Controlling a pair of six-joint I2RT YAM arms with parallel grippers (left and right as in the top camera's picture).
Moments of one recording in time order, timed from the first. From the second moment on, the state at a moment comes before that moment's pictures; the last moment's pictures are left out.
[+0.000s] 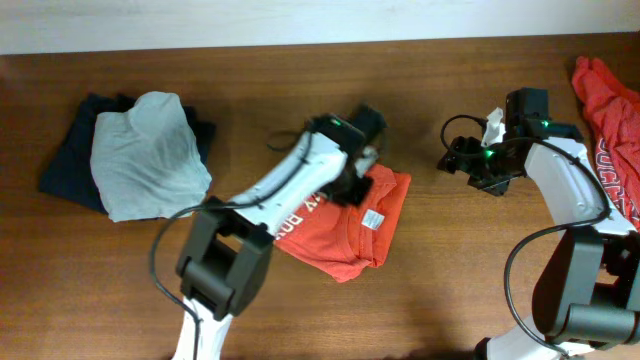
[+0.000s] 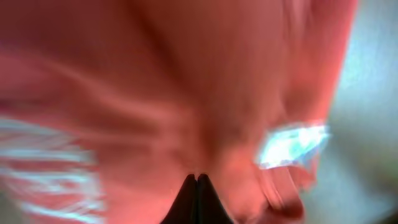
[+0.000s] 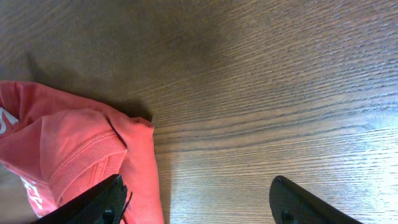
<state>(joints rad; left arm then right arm) -0.64 2.17 1.83 -1.14 0.14 -0.13 -0.16 1.77 1.29 -0.87 -0.36 0.26</state>
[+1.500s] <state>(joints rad) -0.45 2.36 2.18 -1.31 0.34 -0.01 0.06 1.77 1.20 -0.81 -0.59 0.11</state>
